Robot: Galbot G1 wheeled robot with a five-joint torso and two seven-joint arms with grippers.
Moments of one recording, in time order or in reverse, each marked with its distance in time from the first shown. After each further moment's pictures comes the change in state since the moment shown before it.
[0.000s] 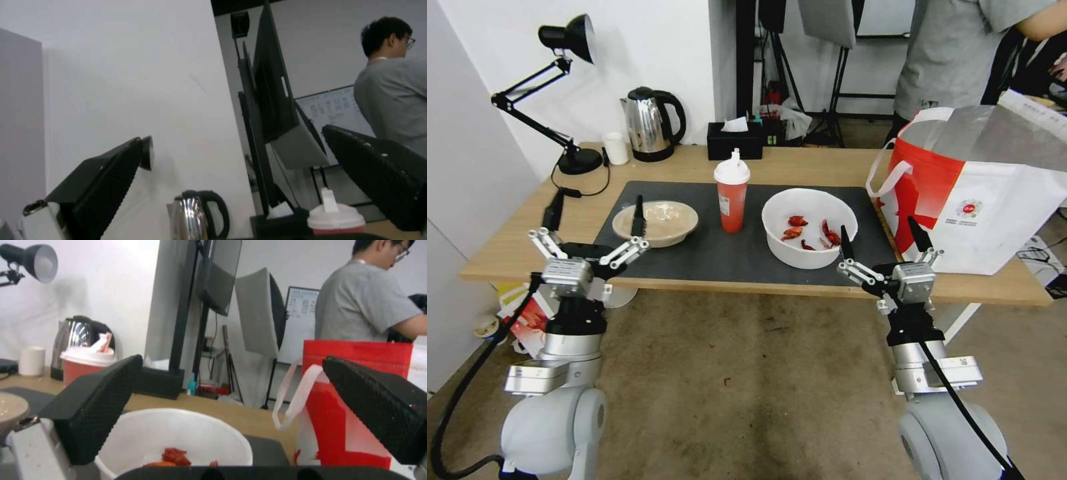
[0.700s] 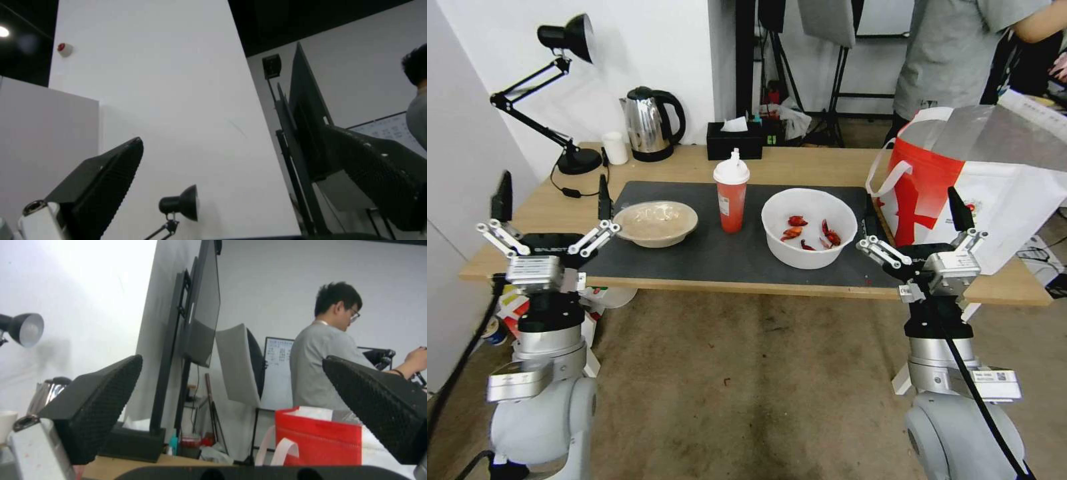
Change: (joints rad) left arm -0.047 -0.003 -0.055 -0.030 0.046 -0.117 -0.089; right arm 0.012 0.081 0.016 0.069 -0.076 0.122 0.008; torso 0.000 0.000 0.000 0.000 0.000
